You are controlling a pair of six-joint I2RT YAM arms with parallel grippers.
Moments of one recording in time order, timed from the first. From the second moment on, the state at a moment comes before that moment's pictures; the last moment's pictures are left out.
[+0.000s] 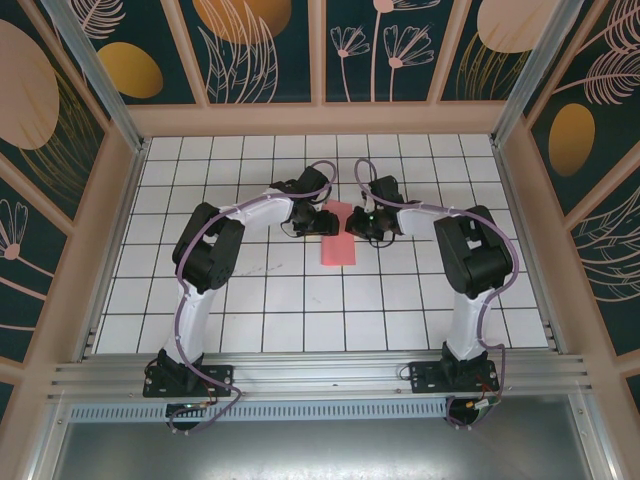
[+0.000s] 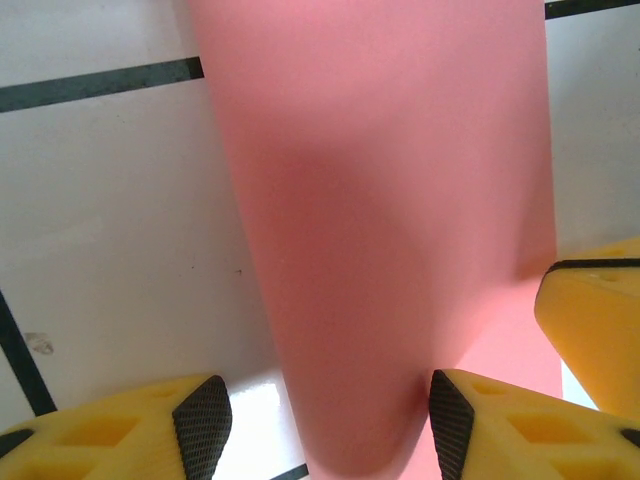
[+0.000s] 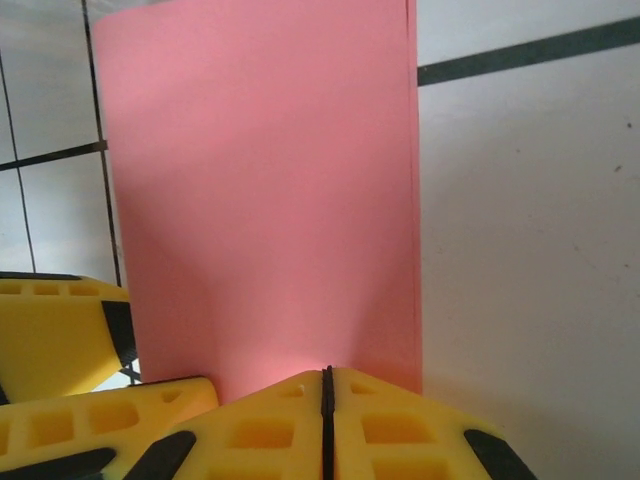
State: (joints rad) left arm -0.61 2.21 1.62 -0.59 0.23 -0.50; right arm 0.41 1.94 1.12 -0.17 -0.41 0.61
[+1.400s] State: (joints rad) left arm -0.59 2.09 1.41 -0.28 0.47 -0.55; right arm 0.41 1.98 1.18 -0.27 -0.40 0.54
